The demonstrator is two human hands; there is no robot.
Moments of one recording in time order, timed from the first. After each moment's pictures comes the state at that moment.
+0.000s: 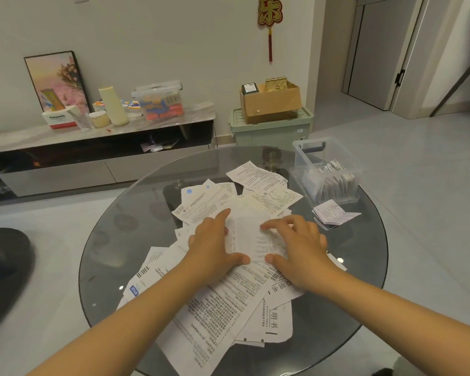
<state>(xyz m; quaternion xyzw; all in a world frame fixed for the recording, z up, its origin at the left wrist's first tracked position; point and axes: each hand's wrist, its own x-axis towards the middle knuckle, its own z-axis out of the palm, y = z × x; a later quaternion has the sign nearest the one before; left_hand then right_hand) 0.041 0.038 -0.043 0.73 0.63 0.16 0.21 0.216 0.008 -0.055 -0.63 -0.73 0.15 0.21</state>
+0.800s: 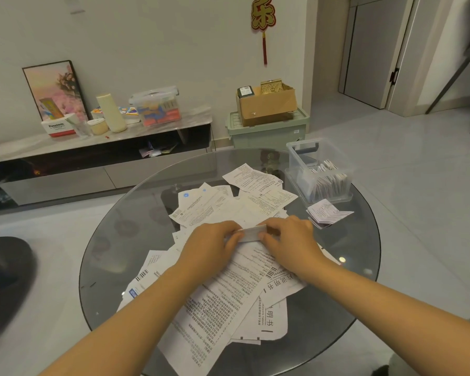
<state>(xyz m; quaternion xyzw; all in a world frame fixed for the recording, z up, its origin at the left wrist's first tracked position) 0.043 0.042 -0.039 0.81 0.55 0.18 0.11 0.216 0.033 -0.063 -0.63 -0.70 0.16 0.30</state>
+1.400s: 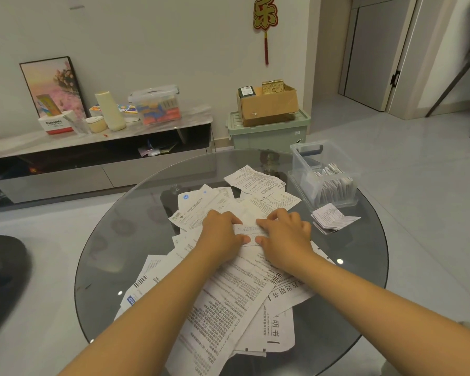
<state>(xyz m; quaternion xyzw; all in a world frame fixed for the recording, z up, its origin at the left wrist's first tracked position) 0.065 0.078 -0.041 0.70 0.67 0.15 0.22 0.200 0.052 -0.059 -0.68 -0.71 0.11 0.16</state>
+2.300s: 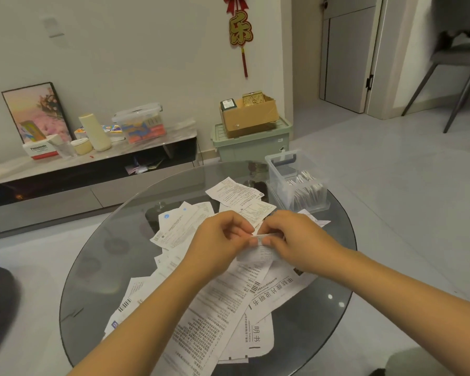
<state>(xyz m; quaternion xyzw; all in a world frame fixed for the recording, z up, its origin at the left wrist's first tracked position) 0.090 0.034 0.001 0.72 0.50 0.34 0.35 0.260 0.015 -0.006 -0.56 -0.77 0.18 0.26</state>
